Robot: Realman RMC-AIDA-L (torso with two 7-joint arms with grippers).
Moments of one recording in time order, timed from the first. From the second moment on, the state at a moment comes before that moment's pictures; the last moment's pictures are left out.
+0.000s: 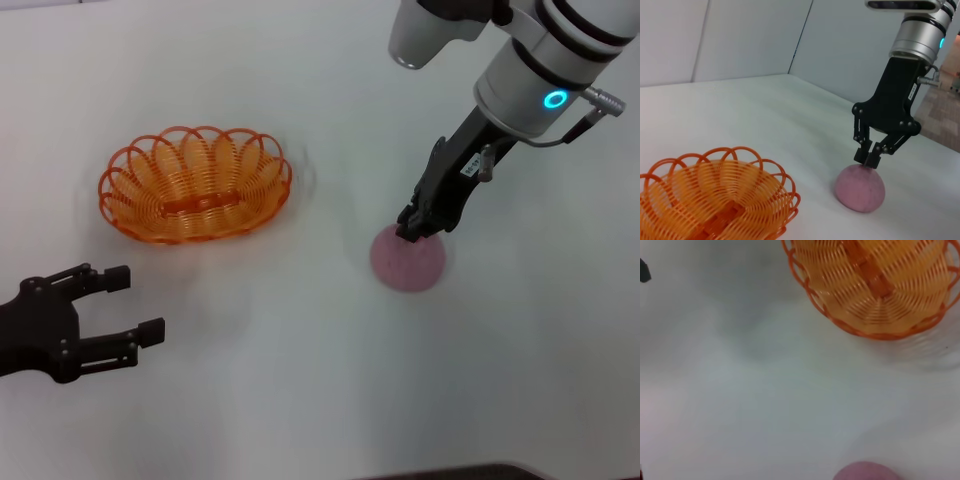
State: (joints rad) left arm -0.26 -2.16 0.55 0.86 2.18 1.78 -1.35; right arm 0.87 2.09 -1.21 -0.91 -2.58 -1.65 2.15
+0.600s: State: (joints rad) left arm -0.25 -2.16 0.55 0.87 2.19 1.78 -1.35; right arm 0.87 2.09 -1.24 -0.90 -2.58 -1.64 2.16
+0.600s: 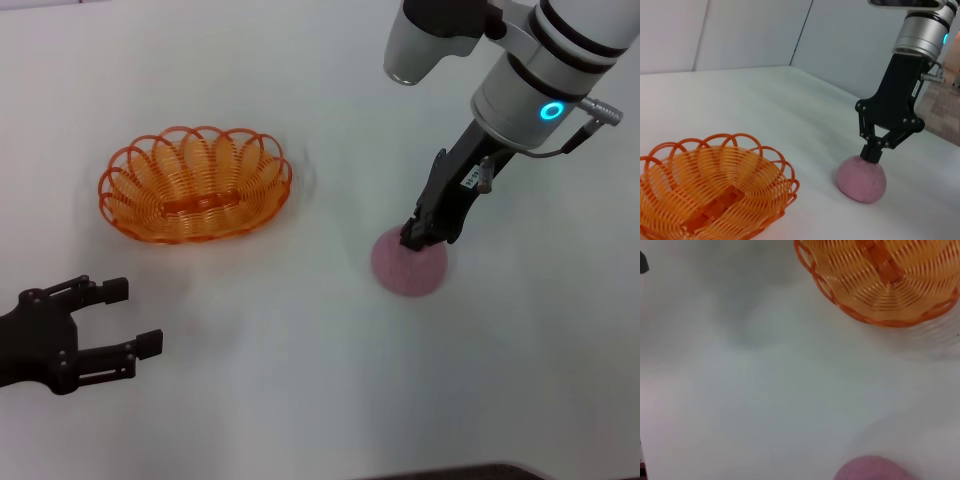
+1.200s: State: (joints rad) left arm -0.25 -2.16 0.54 0.87 2.20 1.78 -1.35; right arm 0.87 2.10 -1.25 -0.91 -2.58 -1.64 2.16
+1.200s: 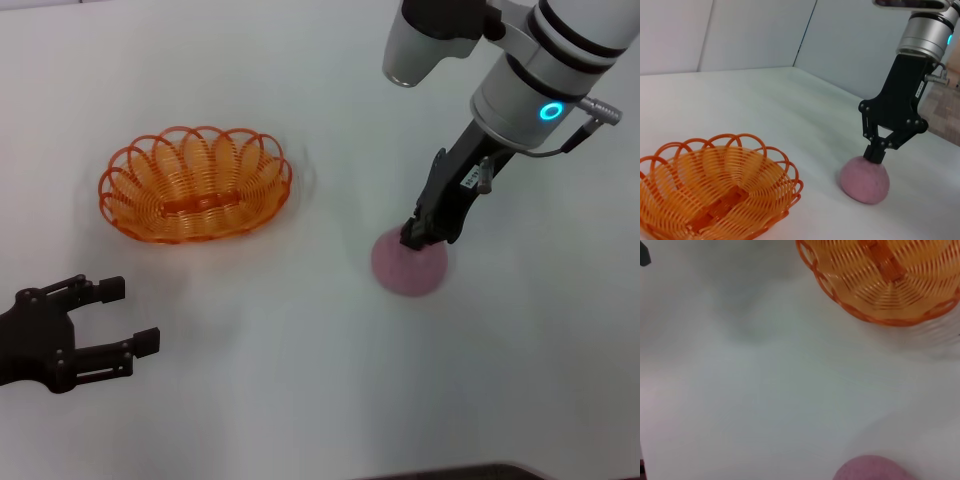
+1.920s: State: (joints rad) left arm -0.25 -2.16 0.54 0.87 2.20 1.78 -1.35; right arm 0.86 2.09 -1.25 -0.98 -2.56 -1.69 2.16
